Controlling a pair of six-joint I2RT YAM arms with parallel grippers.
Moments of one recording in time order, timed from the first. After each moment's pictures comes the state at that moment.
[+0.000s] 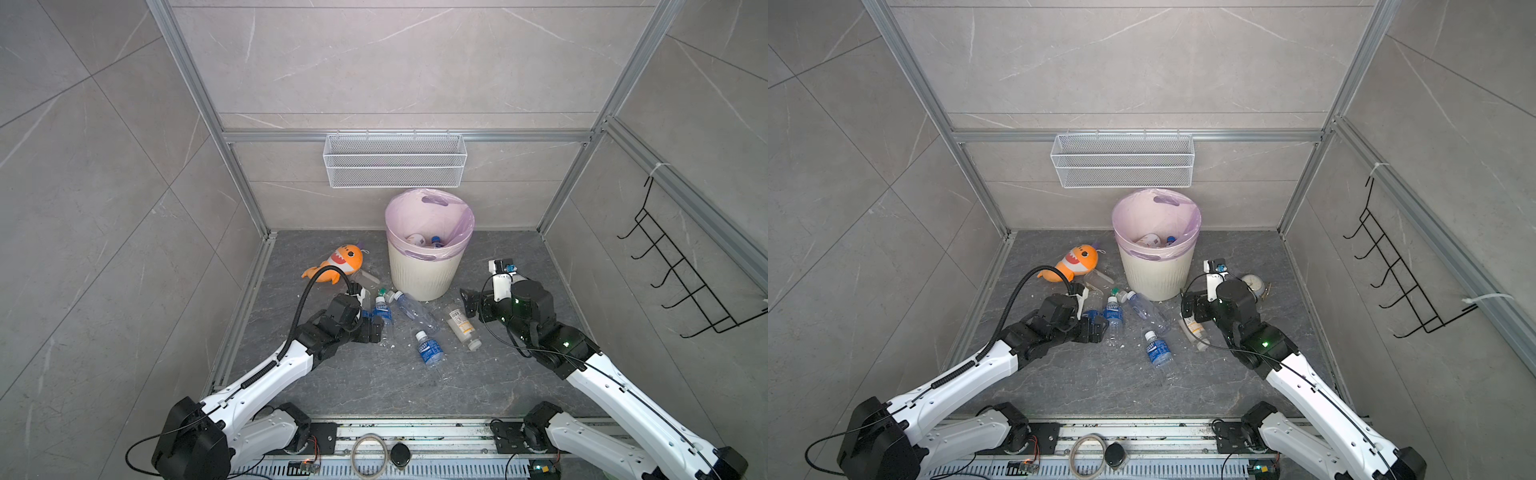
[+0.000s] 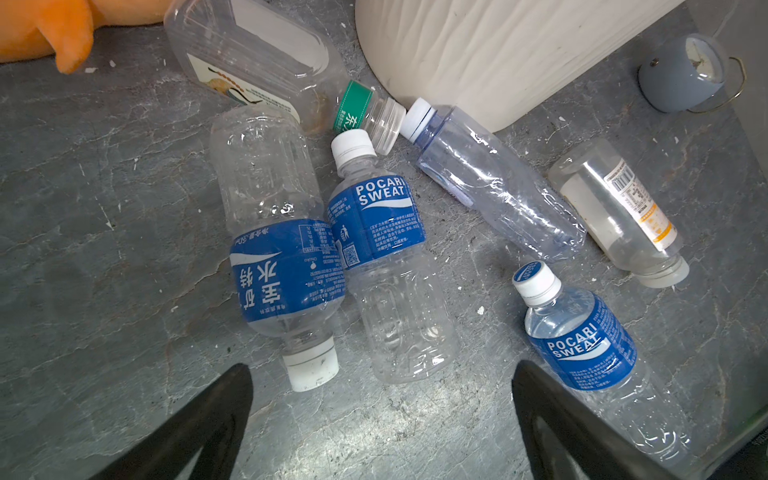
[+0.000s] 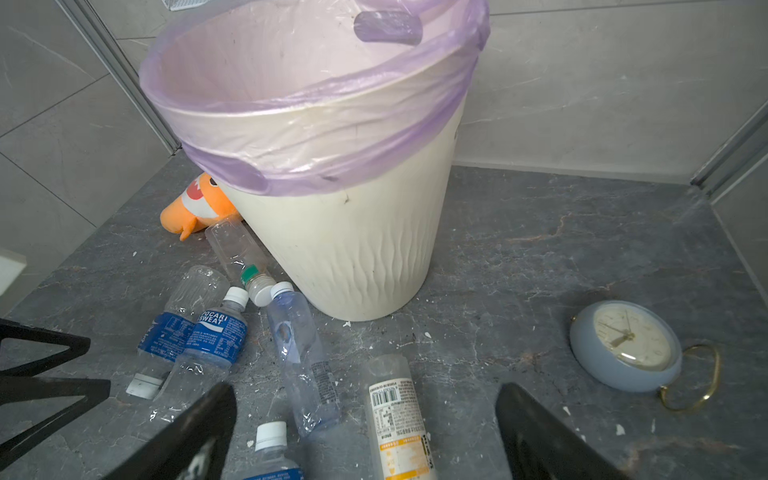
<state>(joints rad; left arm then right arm) -0.64 1.10 0.72 -0.44 -0.02 -0.42 0.56 0.89 0.83 -0.36 0.19 0.21</state>
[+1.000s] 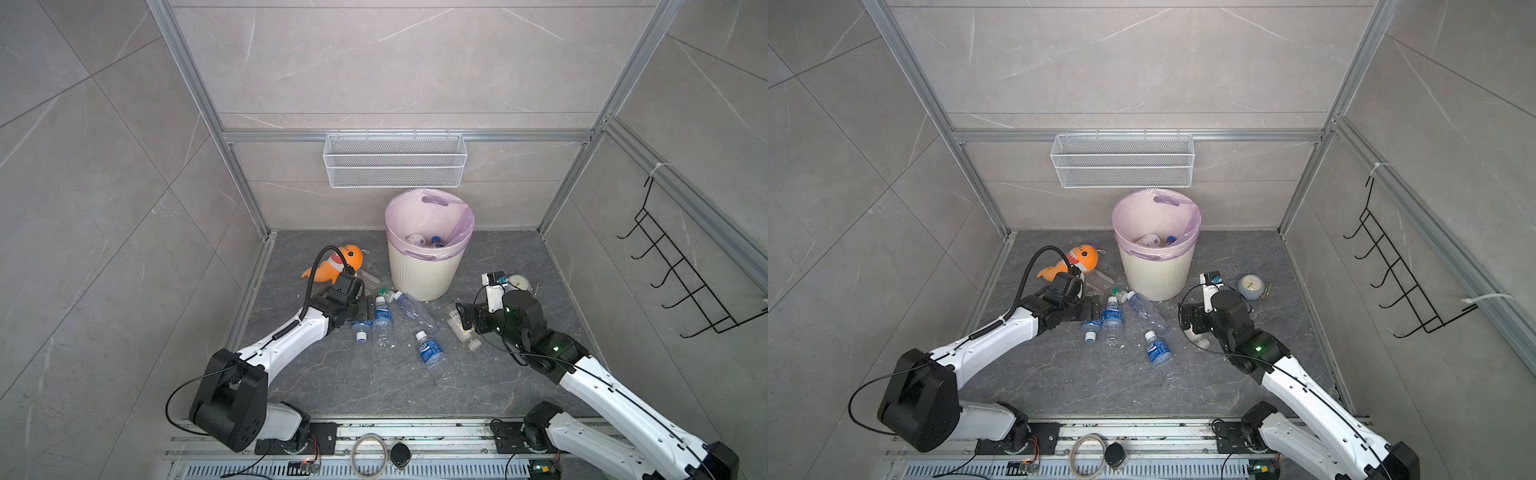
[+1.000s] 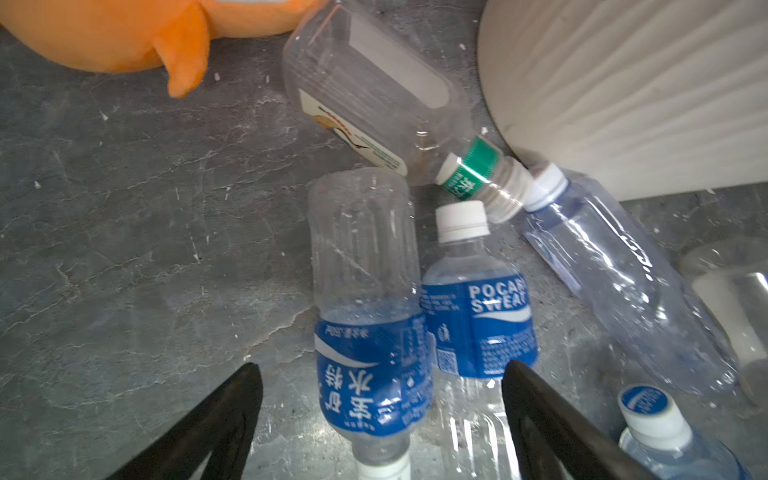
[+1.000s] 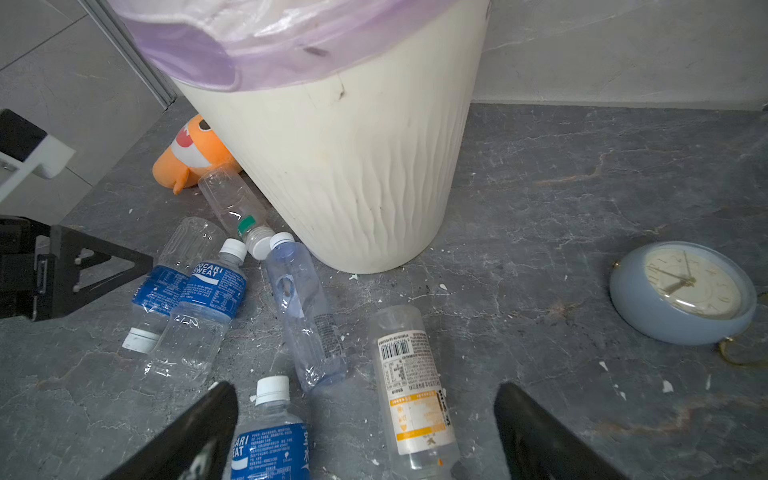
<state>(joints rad) -0.48 1.41 0.91 -0.46 -0.09 -0.43 0.56 0.89 0.74 -0.38 0.14 0.26</state>
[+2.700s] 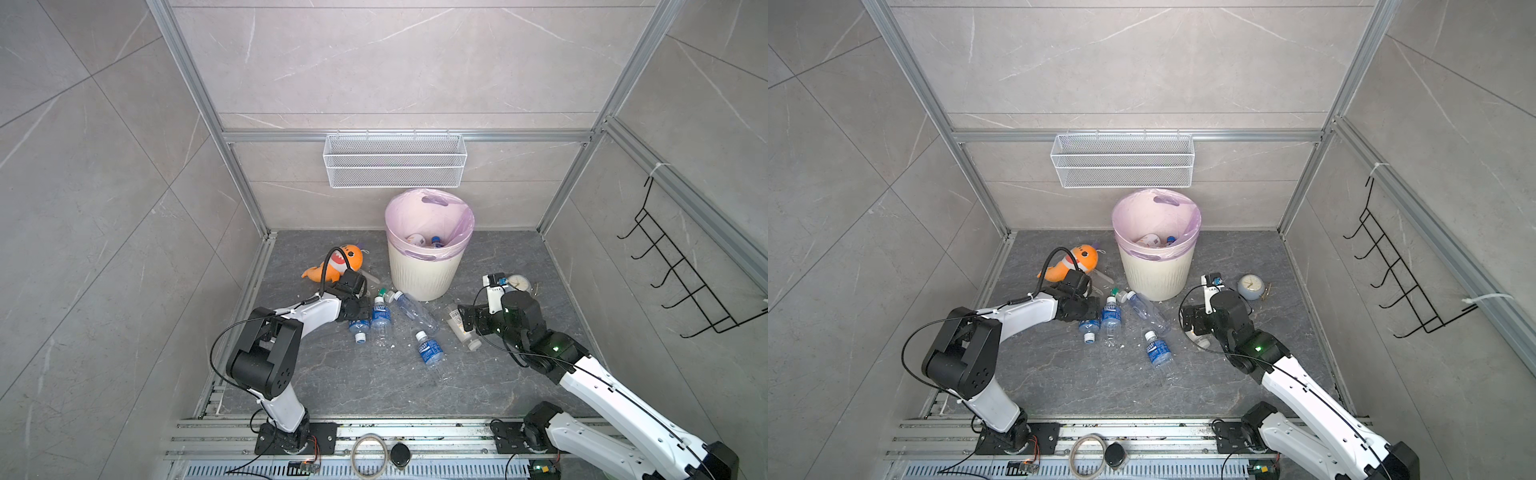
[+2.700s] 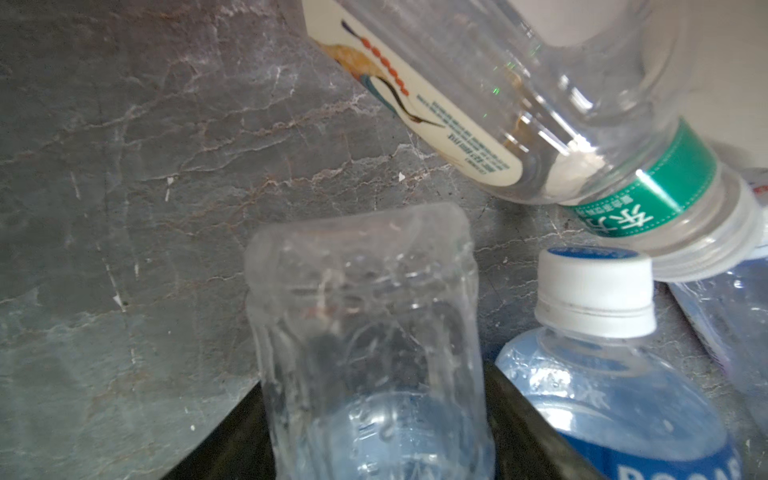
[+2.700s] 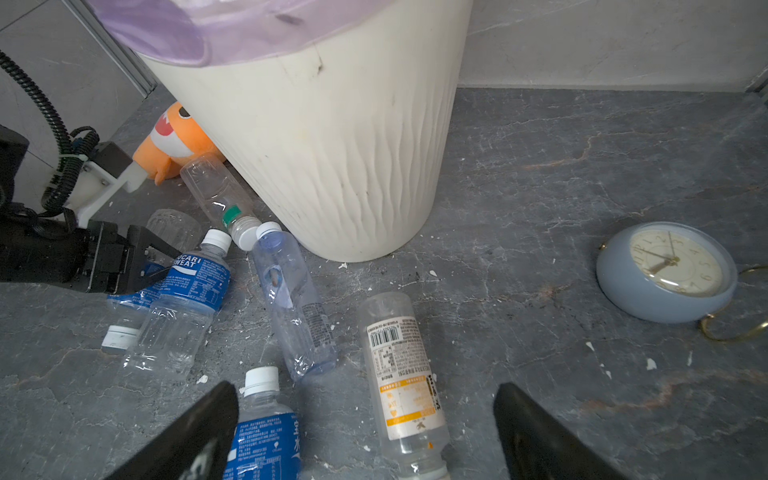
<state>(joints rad) -0.43 1.69 0.98 -0.40 -0.04 -0.43 0.56 0.89 0.74 -0.41 0.16 0.27</state>
